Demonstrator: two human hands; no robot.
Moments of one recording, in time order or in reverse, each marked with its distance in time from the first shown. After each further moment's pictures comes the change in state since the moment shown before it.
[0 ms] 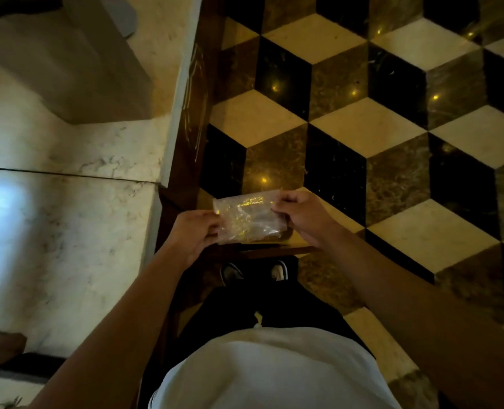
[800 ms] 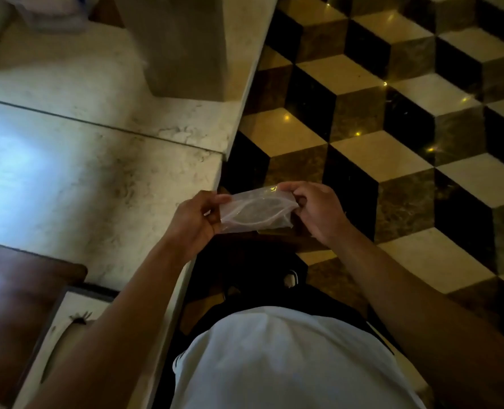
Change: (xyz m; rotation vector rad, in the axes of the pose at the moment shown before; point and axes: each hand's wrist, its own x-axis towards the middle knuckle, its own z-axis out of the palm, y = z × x) left_hand -0.101 -0.020 -0.134 -0.393 -0.208 0.163; right_hand -0.108 -0.006 0.135 0.161 -0.047 -0.183
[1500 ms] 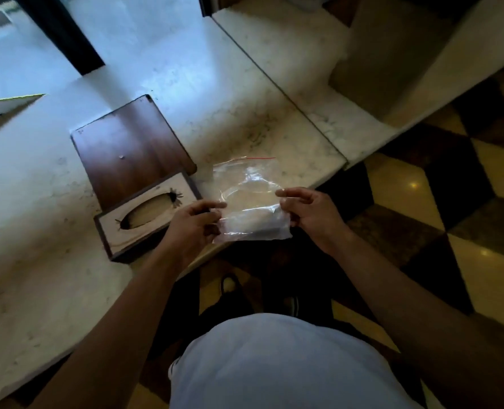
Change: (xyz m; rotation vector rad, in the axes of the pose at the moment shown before) left_hand -0.157 -0.089 -0.107 -0.166 0.584 0.312; right_hand -0.016 0.052 0.119 -0.495 -0.658 0.071
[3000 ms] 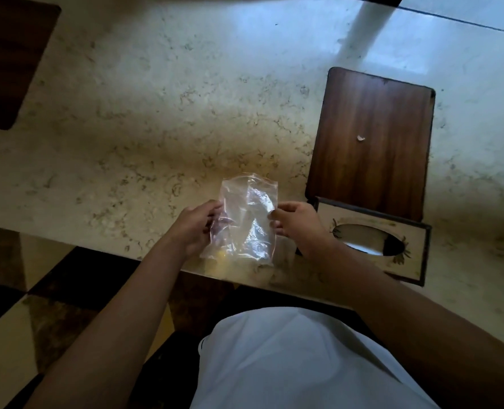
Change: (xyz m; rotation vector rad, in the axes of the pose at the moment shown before) left_hand -0.092 -0.052 -0.368 -0.751 0.740 -0.232; right_hand 0.050 0.112 0.449 -0.733 -0.560 0.379
